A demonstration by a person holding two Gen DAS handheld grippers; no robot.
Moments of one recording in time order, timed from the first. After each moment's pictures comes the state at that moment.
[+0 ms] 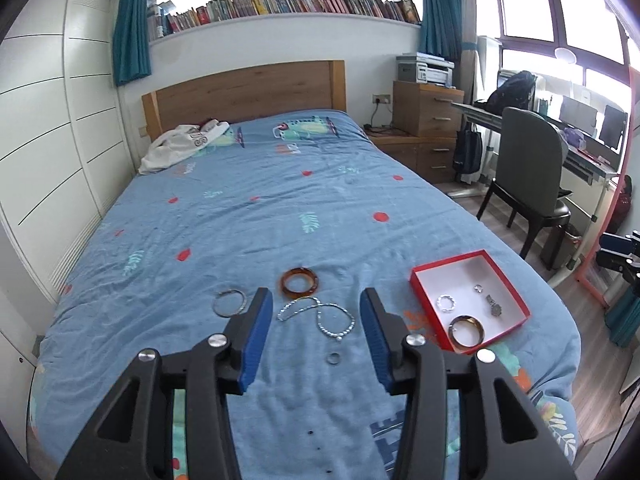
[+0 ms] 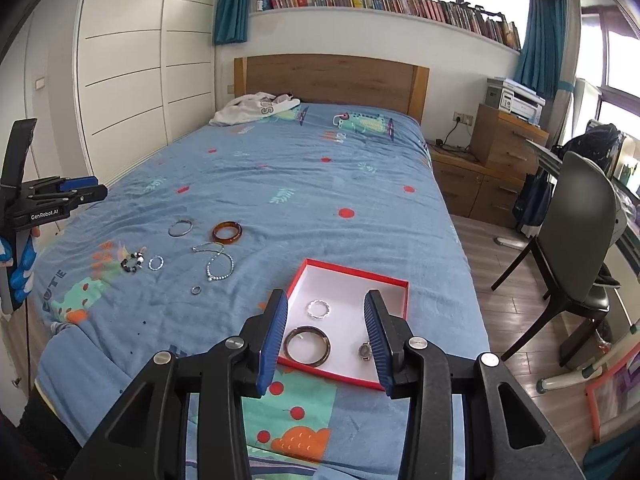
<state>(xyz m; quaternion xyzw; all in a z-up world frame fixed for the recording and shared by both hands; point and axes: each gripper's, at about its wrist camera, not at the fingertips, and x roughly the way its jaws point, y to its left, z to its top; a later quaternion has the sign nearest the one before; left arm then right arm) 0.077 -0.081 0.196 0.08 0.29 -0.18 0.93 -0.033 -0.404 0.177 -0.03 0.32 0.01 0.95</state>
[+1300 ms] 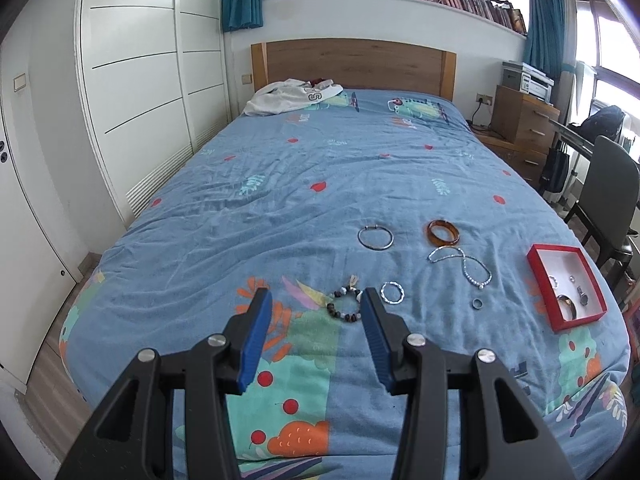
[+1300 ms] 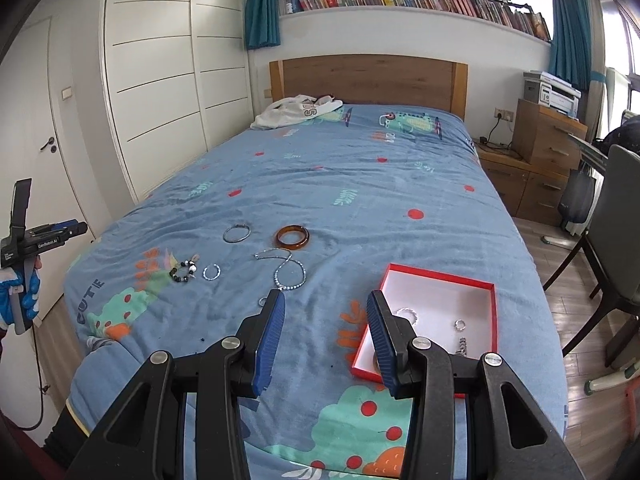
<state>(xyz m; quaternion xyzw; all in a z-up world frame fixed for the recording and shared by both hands) 0.076 0.115 0.121 0.02 0.35 -0.04 0.94 -0.008 -0.324 0.141 0.00 0.32 0.07 0.95</state>
